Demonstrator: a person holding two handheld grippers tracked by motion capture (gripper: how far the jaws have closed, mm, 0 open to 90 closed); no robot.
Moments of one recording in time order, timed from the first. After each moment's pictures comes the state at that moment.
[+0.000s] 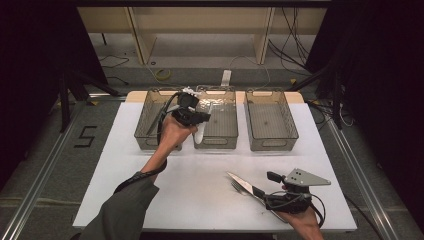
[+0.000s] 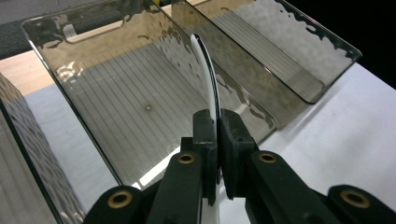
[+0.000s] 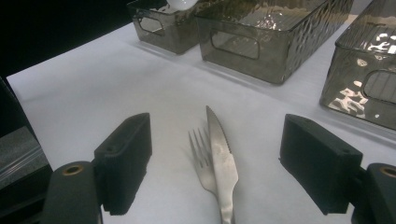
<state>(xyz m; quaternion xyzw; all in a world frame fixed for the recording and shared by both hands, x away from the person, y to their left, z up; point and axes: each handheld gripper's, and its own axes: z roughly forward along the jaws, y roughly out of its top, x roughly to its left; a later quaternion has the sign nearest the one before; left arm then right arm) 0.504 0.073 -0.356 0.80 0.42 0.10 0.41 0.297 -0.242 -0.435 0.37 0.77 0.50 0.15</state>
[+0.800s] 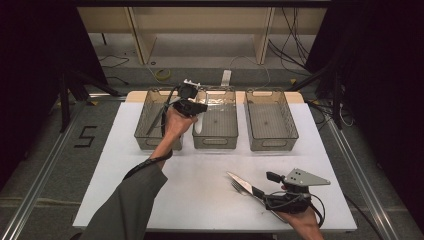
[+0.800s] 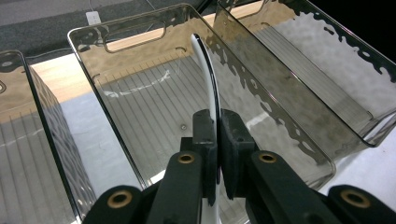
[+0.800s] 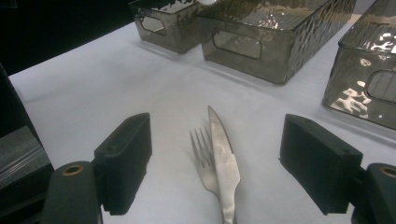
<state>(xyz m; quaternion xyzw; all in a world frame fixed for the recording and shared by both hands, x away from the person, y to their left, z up) 0.541 0.074 -0.365 0.78 0.46 0.13 0.41 0.297 -0.241 -0.435 0.37 0.77 0.50 0.14</state>
